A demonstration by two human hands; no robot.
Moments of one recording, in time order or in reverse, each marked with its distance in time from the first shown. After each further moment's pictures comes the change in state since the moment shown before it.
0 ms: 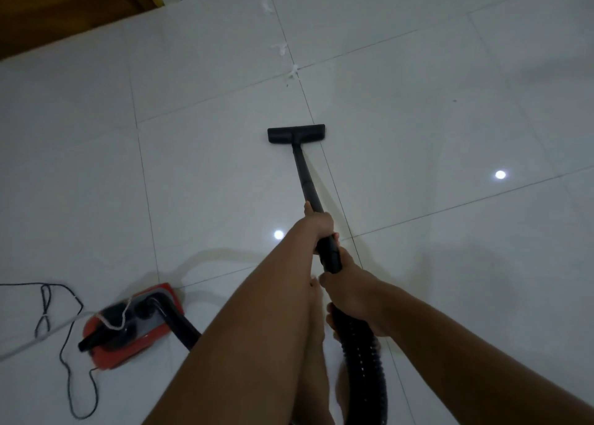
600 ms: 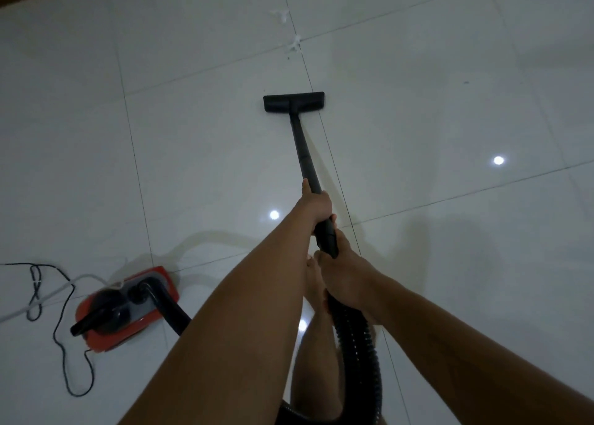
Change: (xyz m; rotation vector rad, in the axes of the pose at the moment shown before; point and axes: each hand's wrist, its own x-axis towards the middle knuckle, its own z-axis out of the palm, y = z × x) left_hand 0.031 0.009 -0.009 -0.033 0.015 0.071; right_hand 0.026 -0.012 0.006 -0.018 0.046 -0.055
